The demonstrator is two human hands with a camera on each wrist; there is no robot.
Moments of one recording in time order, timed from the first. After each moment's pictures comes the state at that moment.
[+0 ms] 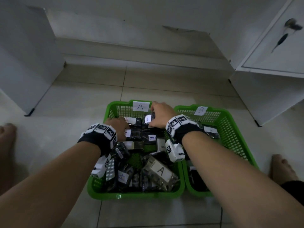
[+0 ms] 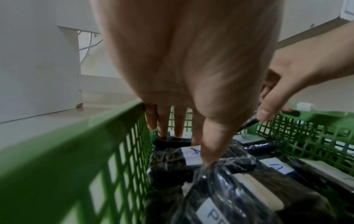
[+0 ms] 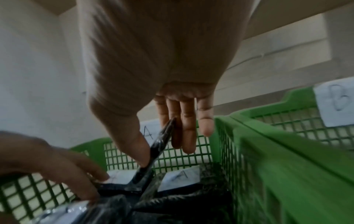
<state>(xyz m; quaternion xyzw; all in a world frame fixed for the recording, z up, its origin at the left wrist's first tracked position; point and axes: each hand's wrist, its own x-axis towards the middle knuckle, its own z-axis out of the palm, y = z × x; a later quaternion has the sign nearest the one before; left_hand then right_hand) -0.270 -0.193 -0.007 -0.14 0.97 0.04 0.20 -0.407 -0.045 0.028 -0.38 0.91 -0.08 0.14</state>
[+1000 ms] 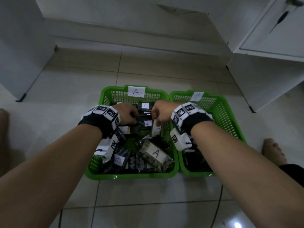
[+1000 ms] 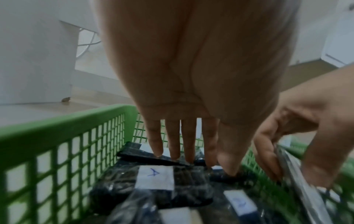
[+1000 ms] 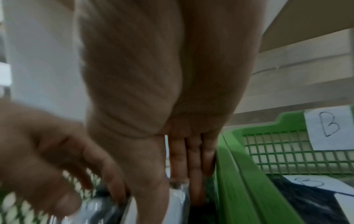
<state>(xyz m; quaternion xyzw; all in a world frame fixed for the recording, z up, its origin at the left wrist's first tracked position) -0.280 -0.166 0.017 -0.11 0.95 0.22 0.18 -0.395 -0.009 0.043 -0.44 0.85 0.05 0.28</state>
